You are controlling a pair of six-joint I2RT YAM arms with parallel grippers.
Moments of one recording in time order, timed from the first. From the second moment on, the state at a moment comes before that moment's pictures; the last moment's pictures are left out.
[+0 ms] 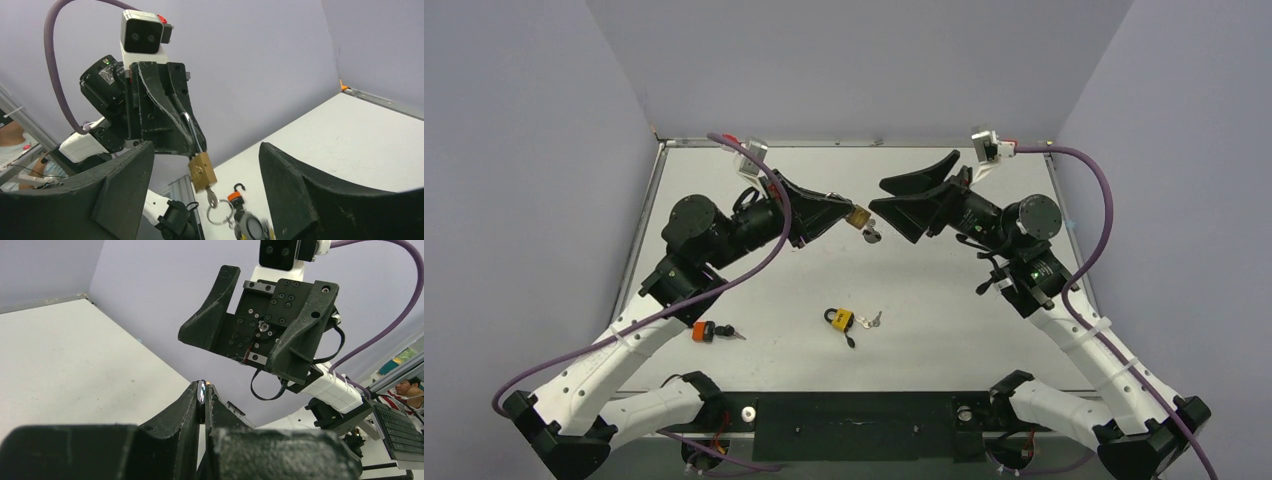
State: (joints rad) left arm -0.74 1.01 1.14 0.11 0.33 -0.71; right arm 0.60 1.03 1.11 0.29 -0.54 0.69
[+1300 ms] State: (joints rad) left arm -0.67 1.08 1.34 -0.13 0.56 -0.59; right arm 0.64 0.98 1.06 0.07 -0.66 0.48
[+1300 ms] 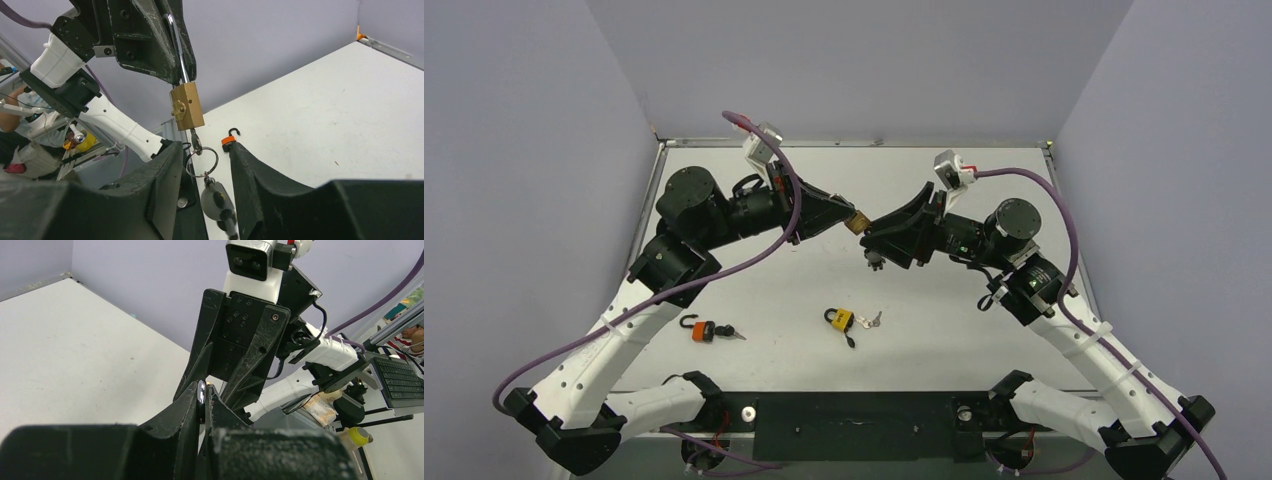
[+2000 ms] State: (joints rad) left arm -0.62 1.09 1.35 -0.15 0.53 -0.61; right arm 0.67 0.96 1.06 -0.05 -0.52 0.39
